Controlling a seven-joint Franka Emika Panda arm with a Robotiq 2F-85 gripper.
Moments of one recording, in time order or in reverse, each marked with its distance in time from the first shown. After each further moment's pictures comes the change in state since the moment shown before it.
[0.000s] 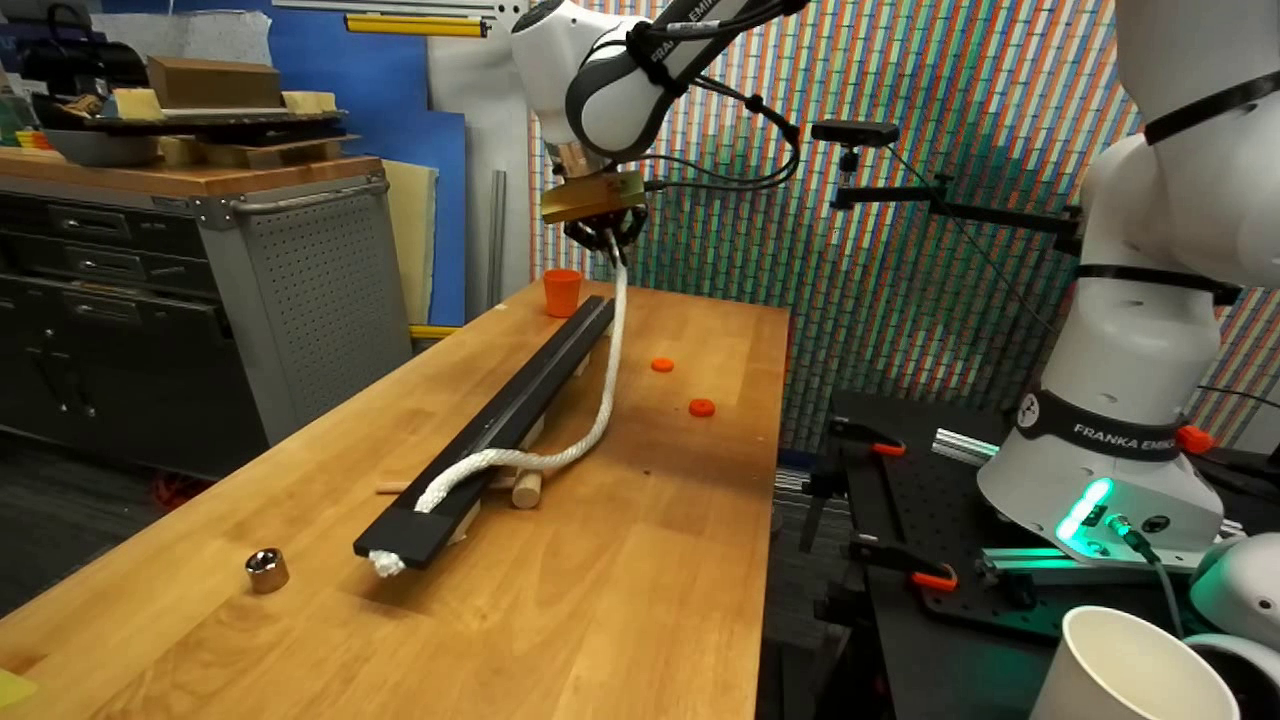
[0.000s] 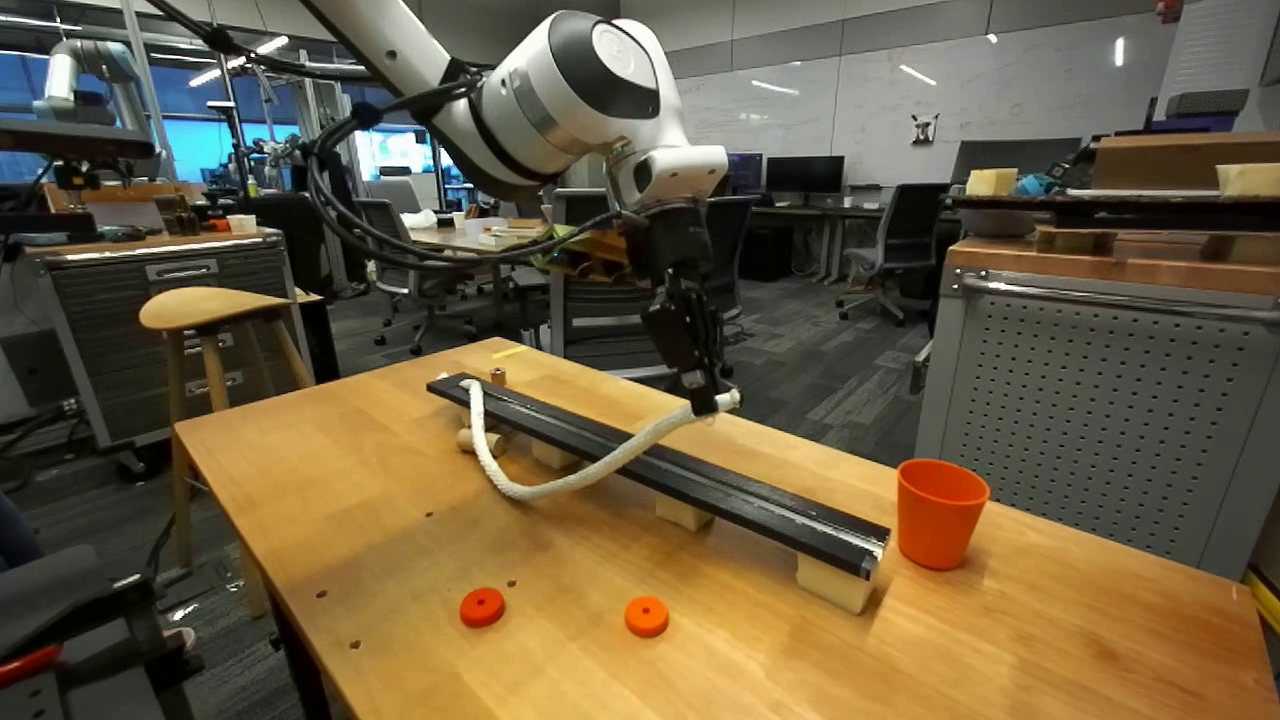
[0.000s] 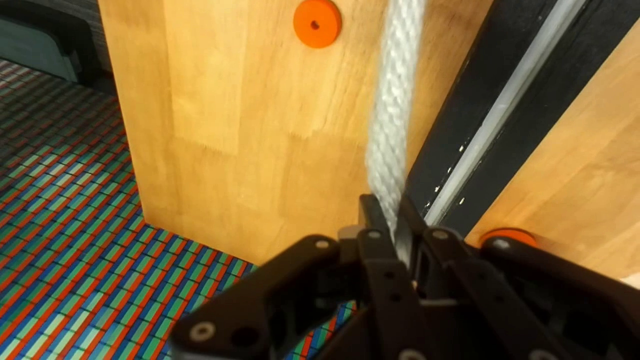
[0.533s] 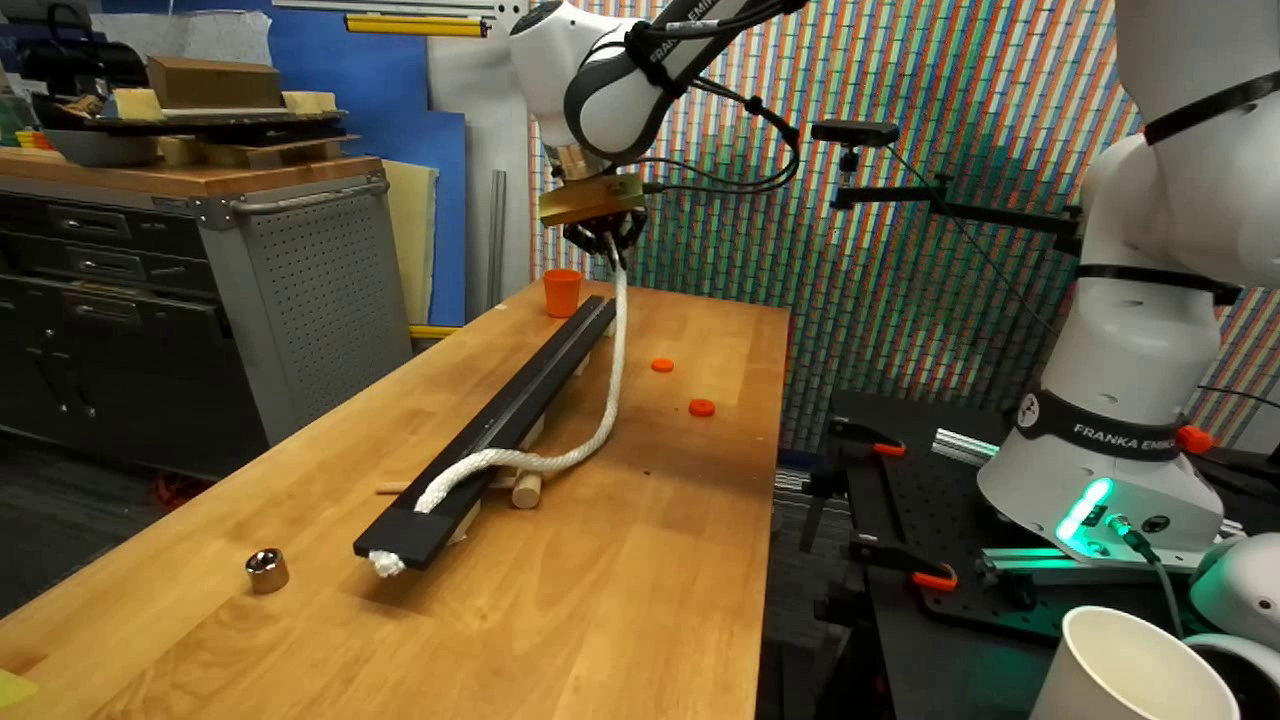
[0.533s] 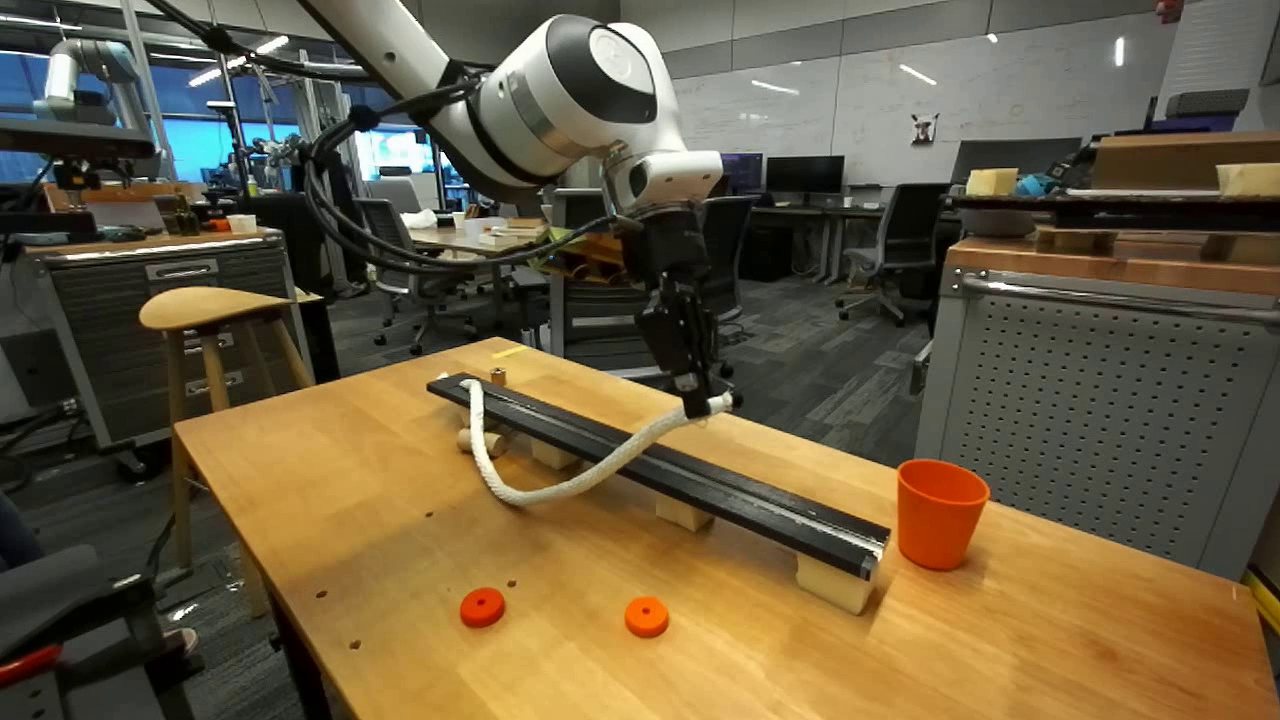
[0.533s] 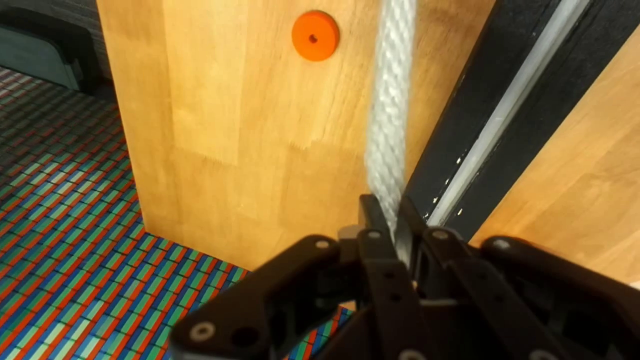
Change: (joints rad) arm 0.000 0.001 0.007 -0.004 0.013 -0.001 0.007
